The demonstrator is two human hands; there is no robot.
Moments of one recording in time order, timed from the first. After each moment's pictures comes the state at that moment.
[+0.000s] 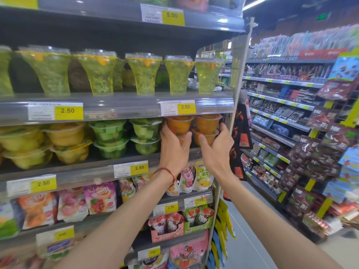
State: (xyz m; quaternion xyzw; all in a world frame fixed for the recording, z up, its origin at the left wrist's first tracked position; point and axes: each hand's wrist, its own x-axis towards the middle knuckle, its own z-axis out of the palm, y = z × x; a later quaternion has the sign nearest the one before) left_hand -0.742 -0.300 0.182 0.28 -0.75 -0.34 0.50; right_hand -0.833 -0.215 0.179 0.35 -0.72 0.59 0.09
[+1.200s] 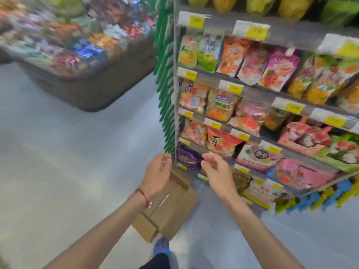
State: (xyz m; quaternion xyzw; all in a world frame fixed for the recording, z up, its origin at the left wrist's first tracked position) left_hand -0.250 -0.077 -0.088 0.67 -0.55 -0.34 0.35; right_hand -0.444 -0.086 -0.081 0.55 -0.62 0.36 -0.44
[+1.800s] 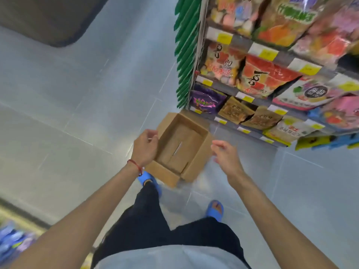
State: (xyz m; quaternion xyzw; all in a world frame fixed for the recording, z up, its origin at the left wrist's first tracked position) left_hand -0.053 -0.123 -0.257 0.76 -0.43 -0.43 0.23; right_hand -0.297 -0.097 -0.250 0.31 -0.74 0.26 -0.54
